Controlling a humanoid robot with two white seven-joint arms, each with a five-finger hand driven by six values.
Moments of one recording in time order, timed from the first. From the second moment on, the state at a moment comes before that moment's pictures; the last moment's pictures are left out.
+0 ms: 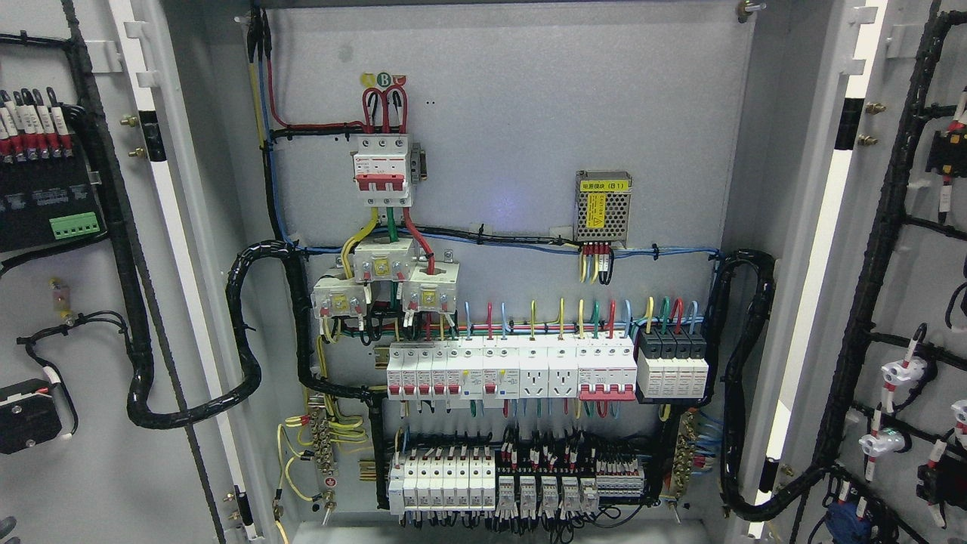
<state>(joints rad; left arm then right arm) 0.29 0.60 0.29 -1.67 0.78 -0.40 -0.19 0.30 -0.70 -0.16 -1.80 -1.20 -0.75 0.73</state>
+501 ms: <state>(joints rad) 0.33 0.60 0.22 -1.73 0.77 -0.41 -0.19 0.25 -0.69 -0.06 -1.84 -1.15 -0.75 0.65</state>
